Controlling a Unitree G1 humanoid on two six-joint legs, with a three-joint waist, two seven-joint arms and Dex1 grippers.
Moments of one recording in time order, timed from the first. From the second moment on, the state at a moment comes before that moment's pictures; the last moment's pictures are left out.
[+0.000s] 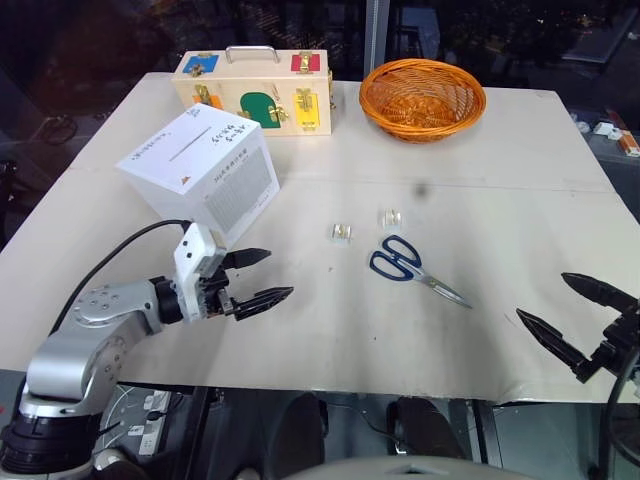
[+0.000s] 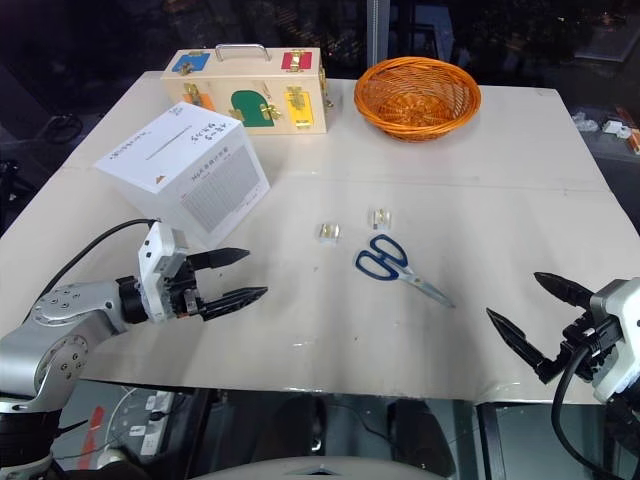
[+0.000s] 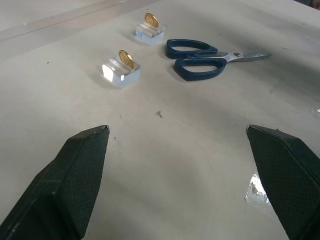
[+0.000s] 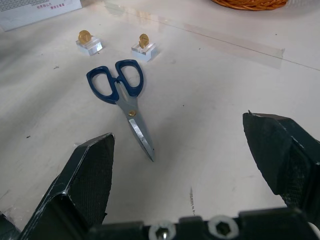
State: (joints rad) left arm -0.01 0.82 0.23 -0.35 -0.63 0.55 -0.98; right arm 0.51 -0.58 -0.71 -0.89 0.59 0.62 0.76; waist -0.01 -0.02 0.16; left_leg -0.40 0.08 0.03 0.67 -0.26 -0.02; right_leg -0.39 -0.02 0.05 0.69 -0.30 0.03
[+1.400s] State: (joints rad) left arm -0.11 0.82 0.28 -0.50 -0.75 0.66 -0.88; right arm -0.68 -0.11 0.15 -0.20 0.20 1.15 0.07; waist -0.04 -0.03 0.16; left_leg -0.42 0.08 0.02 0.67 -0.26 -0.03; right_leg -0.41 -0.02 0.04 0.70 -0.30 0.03
